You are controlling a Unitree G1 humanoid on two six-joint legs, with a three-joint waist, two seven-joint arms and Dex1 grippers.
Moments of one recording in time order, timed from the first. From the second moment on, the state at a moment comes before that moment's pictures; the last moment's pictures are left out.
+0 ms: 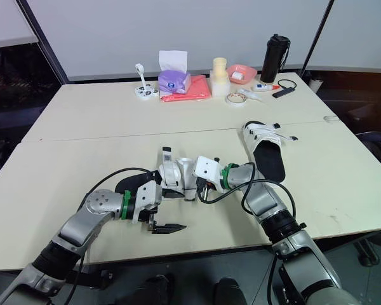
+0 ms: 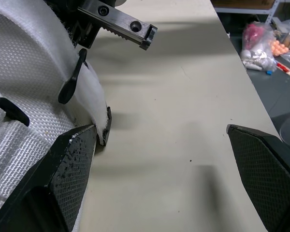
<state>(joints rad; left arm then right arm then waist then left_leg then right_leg) -0.32 0.52 -0.32 -0.05 -0.21 0.18 -1.08 -0.60 -0.42 0.36 0.25 -0.13 0.10 0.94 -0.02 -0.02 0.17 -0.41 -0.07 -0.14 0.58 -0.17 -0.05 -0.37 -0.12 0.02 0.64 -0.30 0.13</state>
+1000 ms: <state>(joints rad) -0.29 0.42 -0.28 -0.15 -0.34 0.48 -0.96 -0.60 -0.41 0.35 0.25 -0.13 0.10 0.93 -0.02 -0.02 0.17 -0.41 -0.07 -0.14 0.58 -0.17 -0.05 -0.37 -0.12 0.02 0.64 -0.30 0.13</state>
